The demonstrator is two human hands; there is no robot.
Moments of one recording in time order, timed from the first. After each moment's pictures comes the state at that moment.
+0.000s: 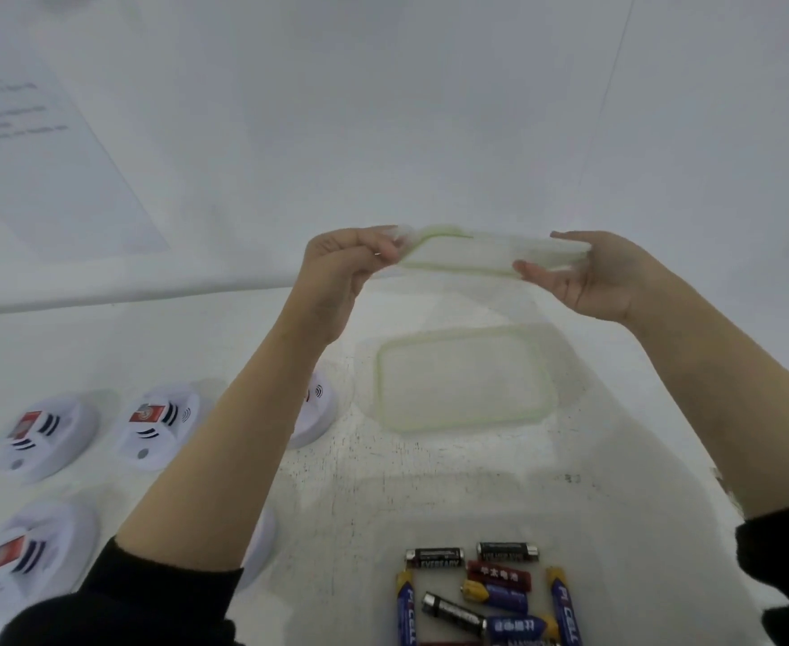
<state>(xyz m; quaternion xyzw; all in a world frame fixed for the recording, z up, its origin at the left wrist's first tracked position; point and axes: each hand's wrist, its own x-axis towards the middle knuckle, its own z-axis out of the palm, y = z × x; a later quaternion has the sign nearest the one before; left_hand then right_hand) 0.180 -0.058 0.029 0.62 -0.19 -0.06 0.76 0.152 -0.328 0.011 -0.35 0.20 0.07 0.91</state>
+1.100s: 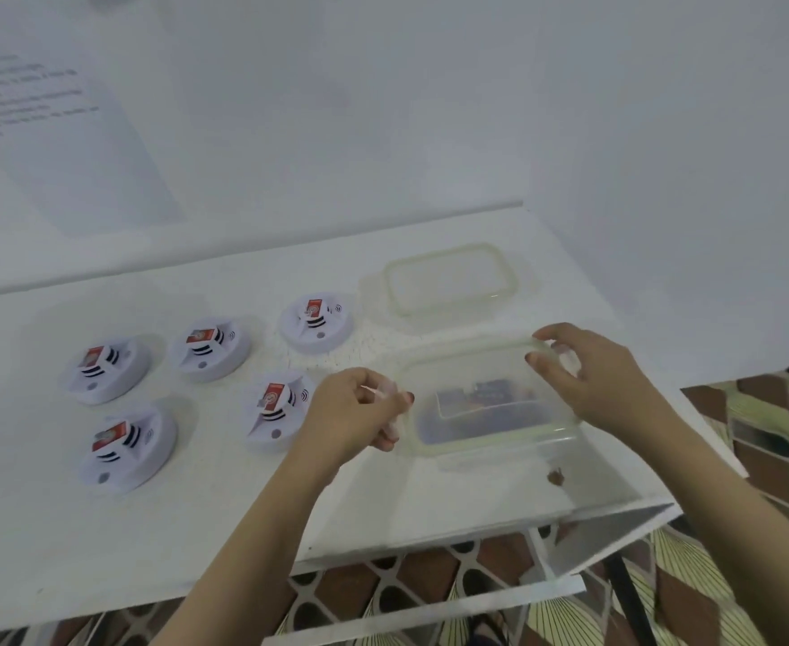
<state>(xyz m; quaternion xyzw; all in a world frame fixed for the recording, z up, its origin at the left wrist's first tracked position) -0.039 0.025 -0.020 0.81 -0.02 -0.19 0.55 -0.101 -0.227 -0.038 -0.94 0.12 -0.10 0.32</state>
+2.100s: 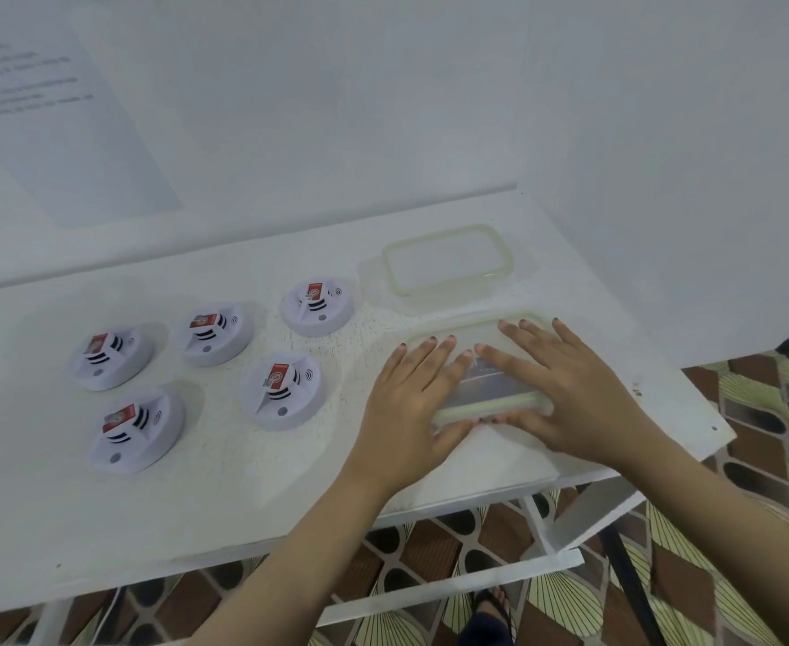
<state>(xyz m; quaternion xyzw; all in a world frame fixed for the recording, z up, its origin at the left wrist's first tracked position) -0.056 0.003 -0.084 0.85 -0.44 0.15 0.23 -0.124 -0.204 -0.063 -0.98 -0.11 -0.15 0.09</state>
